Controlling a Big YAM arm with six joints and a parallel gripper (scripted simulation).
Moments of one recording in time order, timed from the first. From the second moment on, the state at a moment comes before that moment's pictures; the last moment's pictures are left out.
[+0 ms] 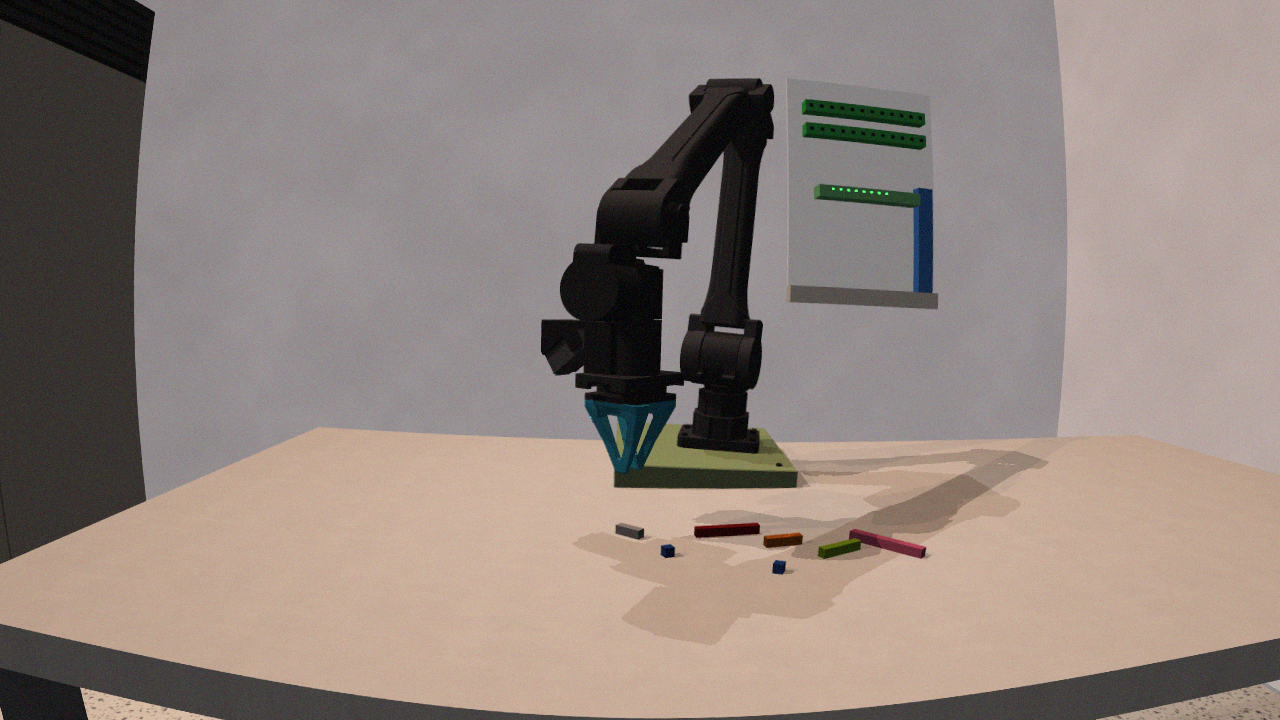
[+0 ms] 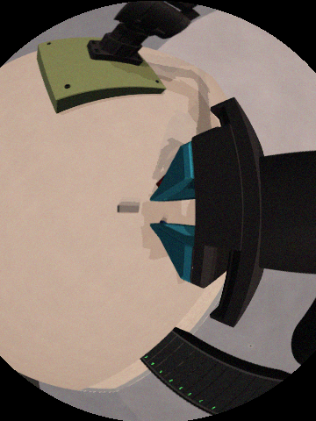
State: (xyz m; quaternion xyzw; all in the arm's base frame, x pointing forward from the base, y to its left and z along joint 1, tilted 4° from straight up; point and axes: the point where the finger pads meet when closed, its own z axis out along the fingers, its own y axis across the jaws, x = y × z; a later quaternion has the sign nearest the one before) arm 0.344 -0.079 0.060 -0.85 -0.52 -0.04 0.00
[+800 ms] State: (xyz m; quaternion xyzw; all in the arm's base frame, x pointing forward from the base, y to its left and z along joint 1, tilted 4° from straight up) arm 0.344 -0.079 0.036 -0.85 -0.52 -0.03 0.00
